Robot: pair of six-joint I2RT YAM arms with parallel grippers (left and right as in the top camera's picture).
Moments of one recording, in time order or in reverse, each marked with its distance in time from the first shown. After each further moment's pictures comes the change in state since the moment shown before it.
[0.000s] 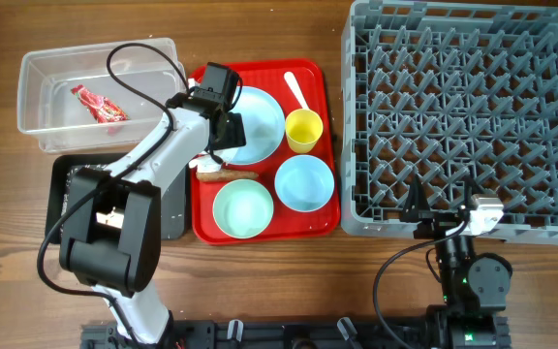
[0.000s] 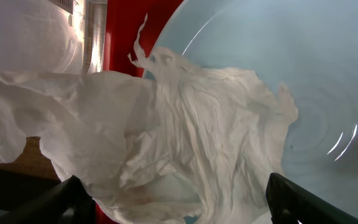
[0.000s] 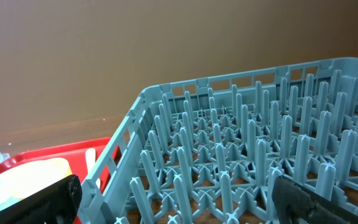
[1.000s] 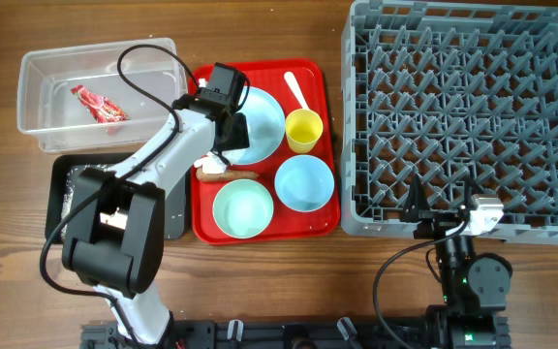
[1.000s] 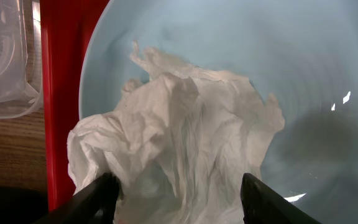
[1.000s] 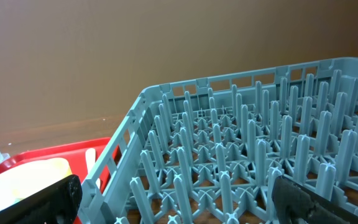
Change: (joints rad) left arm -0.029 0.000 0.000 0.027 0.079 0.010; right arm 0.000 0.000 0.000 0.000 0.000 0.000
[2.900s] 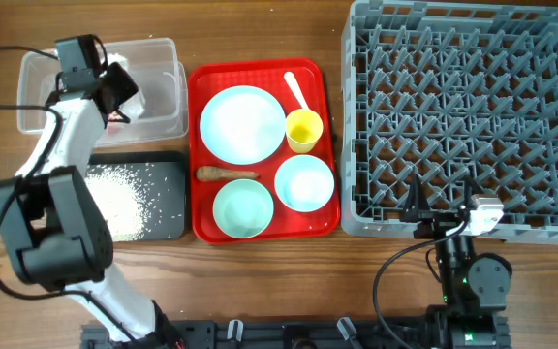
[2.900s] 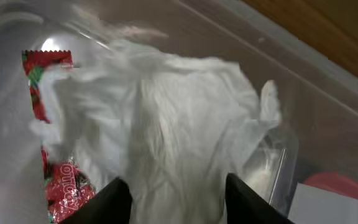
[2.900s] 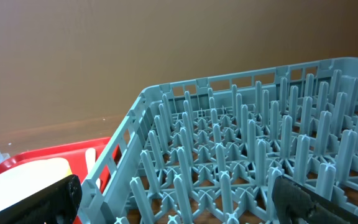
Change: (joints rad) left arm 0.533 0.019 0.063 0.341 0.135 0.021; right arm 0.000 0.000 0.000 0.000 0.000 0.000
